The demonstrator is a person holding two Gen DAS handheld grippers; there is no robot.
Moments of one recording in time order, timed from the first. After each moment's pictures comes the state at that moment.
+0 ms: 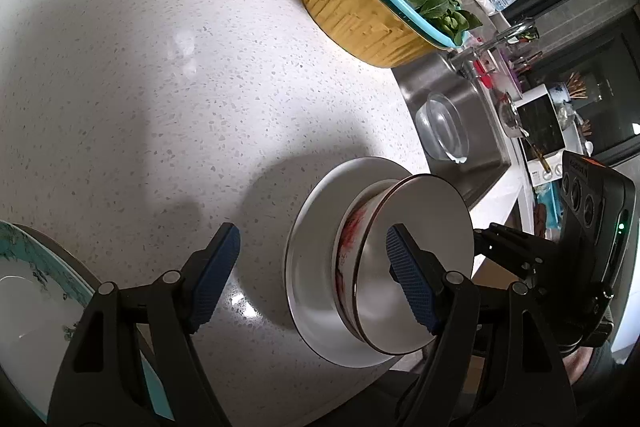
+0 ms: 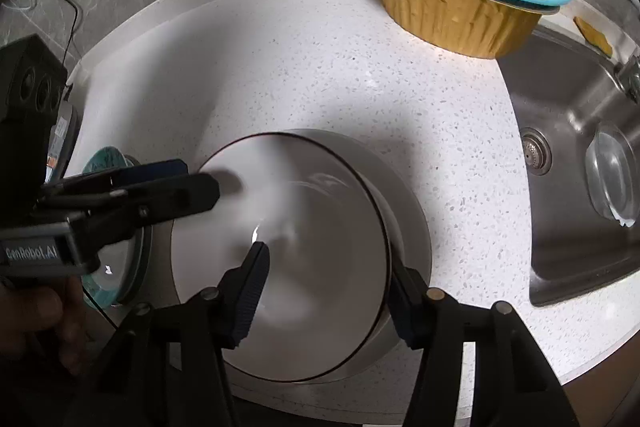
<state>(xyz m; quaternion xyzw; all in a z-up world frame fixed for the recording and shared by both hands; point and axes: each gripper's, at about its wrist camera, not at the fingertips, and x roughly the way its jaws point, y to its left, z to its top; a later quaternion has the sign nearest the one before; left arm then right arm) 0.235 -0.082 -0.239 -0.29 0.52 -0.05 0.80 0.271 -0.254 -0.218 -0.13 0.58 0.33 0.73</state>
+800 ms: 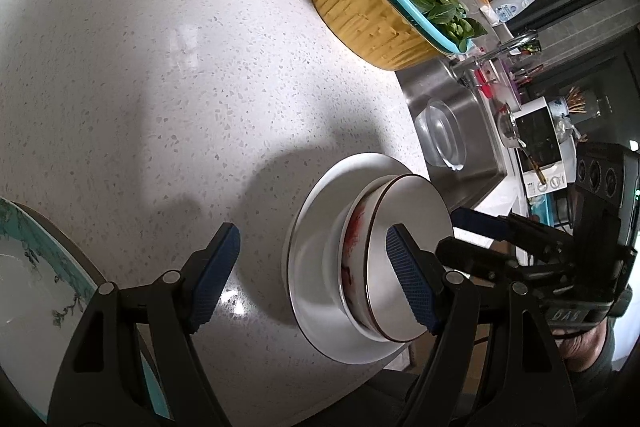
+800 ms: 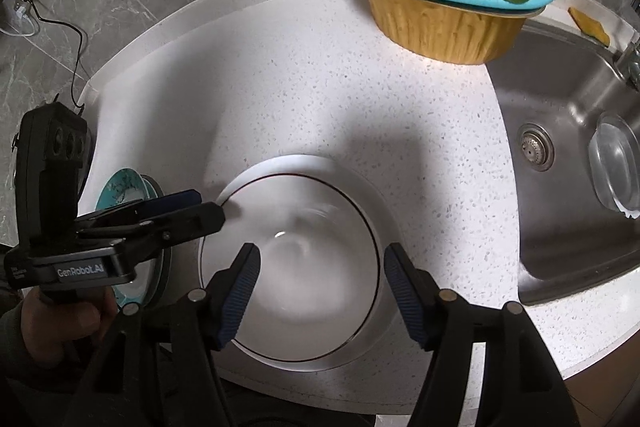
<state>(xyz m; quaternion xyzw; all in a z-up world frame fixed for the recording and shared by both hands) 0.226 -0.086 -0.244 -0.32 0.51 -0.04 0.80 0.286 -0.266 -0.198 -0.10 0.59 0.35 0.72</state>
